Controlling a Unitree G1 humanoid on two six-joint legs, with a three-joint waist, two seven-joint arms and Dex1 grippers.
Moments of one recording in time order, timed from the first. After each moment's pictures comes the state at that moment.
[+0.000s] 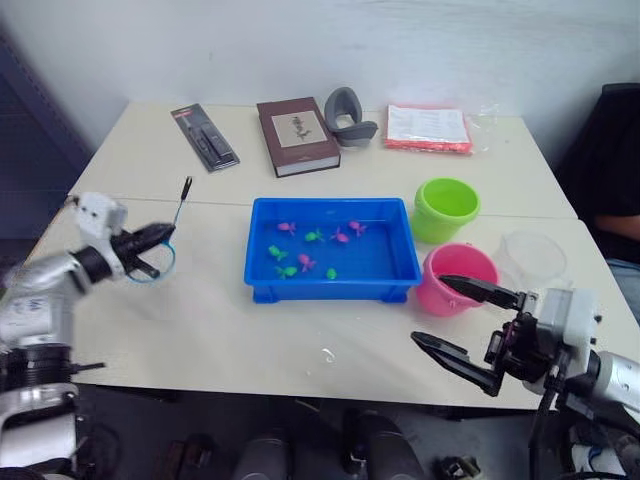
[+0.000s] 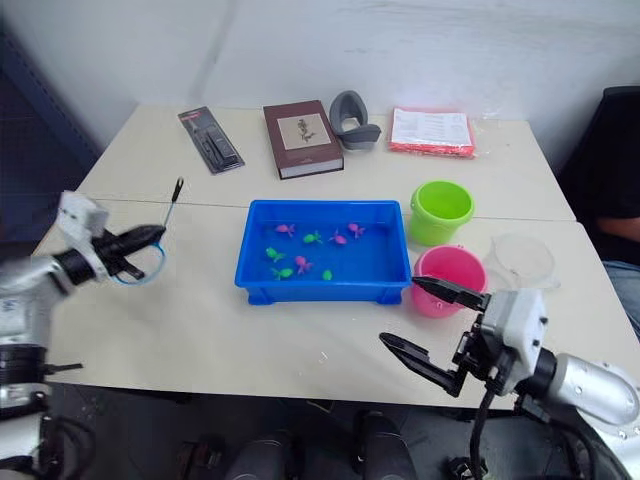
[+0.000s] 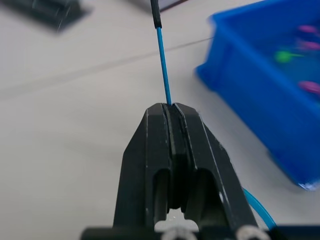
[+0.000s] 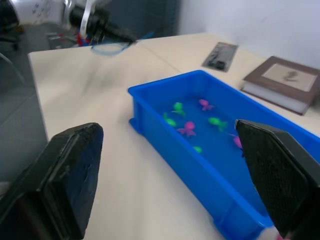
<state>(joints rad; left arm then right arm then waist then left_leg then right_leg) -0.54 0.85 0.25 0.40 -0.35 0.21 -1.08 0.21 -0.85 -0.34 -0.79 0.81 0.44 0.71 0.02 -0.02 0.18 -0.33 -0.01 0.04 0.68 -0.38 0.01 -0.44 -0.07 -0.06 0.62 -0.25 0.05</state>
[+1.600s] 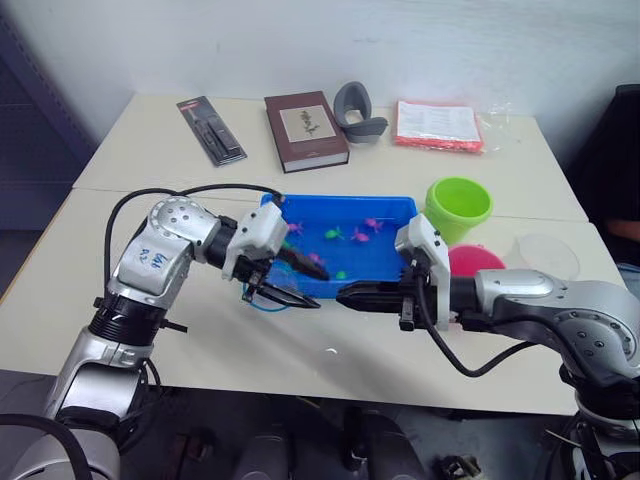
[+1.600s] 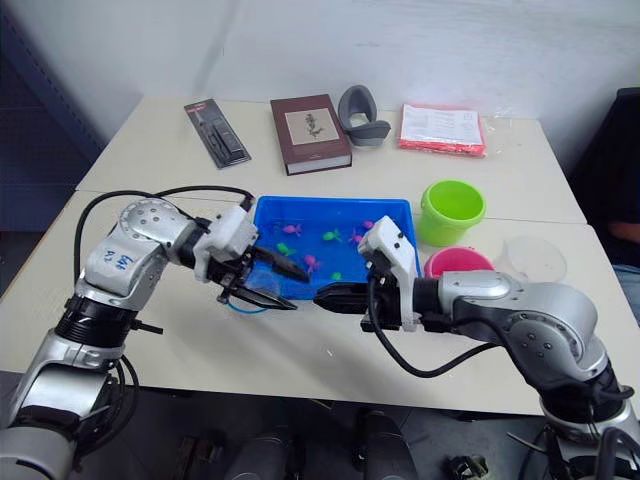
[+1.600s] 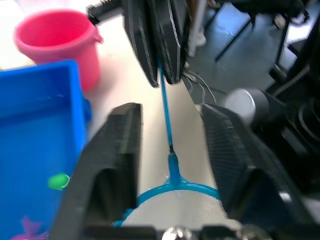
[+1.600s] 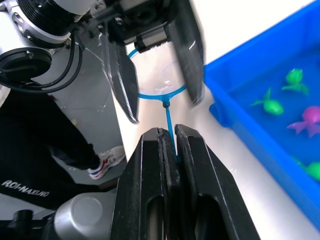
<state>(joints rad) -0.77 0.62 -0.21 0.05 -0.41 0.35 -1.46 -0.51 -0.74 0.07 -0.55 1.16 1.07 0.48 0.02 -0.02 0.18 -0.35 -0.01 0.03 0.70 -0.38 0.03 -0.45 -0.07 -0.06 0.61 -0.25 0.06</state>
